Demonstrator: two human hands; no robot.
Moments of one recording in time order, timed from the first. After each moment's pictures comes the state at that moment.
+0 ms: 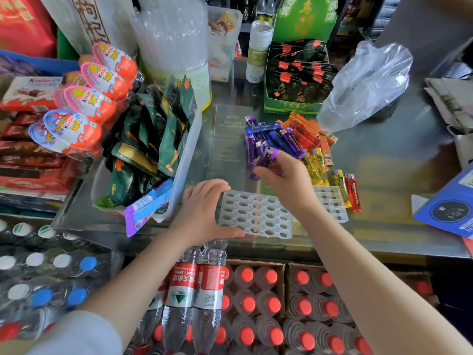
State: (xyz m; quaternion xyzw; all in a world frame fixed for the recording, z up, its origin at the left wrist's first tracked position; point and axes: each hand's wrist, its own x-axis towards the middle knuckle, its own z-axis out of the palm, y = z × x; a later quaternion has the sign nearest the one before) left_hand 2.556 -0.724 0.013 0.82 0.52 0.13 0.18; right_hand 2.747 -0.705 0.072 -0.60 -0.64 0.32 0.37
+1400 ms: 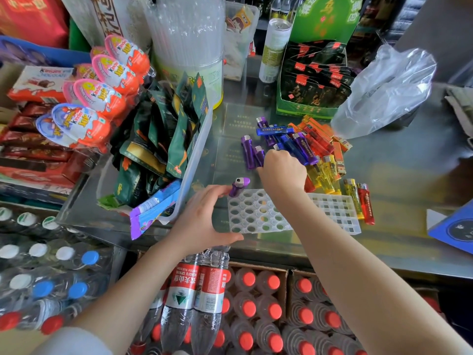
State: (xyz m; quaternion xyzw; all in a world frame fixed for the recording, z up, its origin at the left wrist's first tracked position) left_hand 2.546 -0.734 0.018 0.76 0.52 0.25 0.32; right_hand 2.715 -0.656 0.057 -0.73 -0.68 0.07 0.02
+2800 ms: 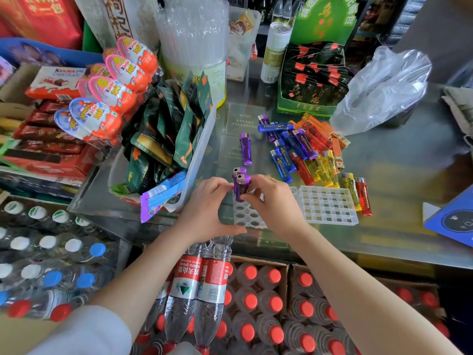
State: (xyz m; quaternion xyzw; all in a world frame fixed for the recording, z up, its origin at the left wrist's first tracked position) left_hand 2.549 -0.731 0.011 0.81 0.52 0.18 0.21; right_hand 2.719 -0.729 0.046 -0.53 -0.77 0.22 0.29
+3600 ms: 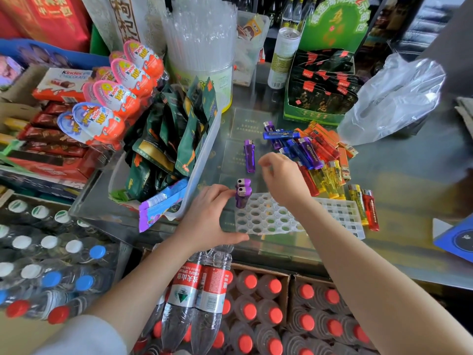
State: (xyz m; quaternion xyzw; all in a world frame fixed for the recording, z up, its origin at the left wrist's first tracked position) left_hand 2.550 -0.731 0.008 0.79 0.54 0.21 0.20; right_hand 2.730 -0.663 0.047 -0.61 -0.73 0.21 0.23
